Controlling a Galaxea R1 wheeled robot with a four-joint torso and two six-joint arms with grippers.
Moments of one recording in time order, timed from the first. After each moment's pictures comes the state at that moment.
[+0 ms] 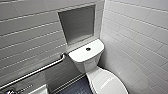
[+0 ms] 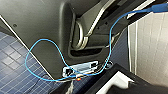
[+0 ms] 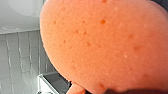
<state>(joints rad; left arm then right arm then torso) 1.50 2.53 -1.85 0.15 0.13 -0.08 -1.33 2.20 -1.37 0.17 0.60 0.26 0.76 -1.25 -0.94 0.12</state>
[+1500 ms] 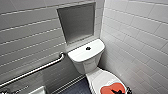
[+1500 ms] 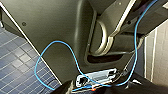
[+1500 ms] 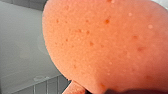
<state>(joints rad) 1.57 2.66 -2.08 0.15 0.05 -0.08 -0.84 2.33 -1.44 0.54 0.54 0.28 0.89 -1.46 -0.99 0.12</state>
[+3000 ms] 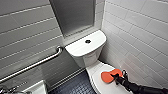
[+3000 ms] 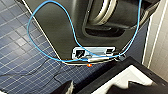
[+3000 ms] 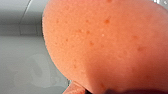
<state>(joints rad) 1.60 2.72 -2.15 0.15 0.04 -0.08 -0.59 2.45 -1.74 0.66 0.39 0.41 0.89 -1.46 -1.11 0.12</state>
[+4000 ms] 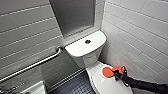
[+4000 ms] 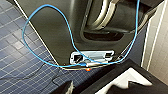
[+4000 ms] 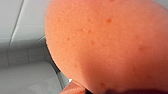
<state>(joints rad) 1.61 2.73 -2.16 0.15 0.04 -0.08 -0.54 2.57 -2.03 0.76 0.34 0.51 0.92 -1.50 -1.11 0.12</state>
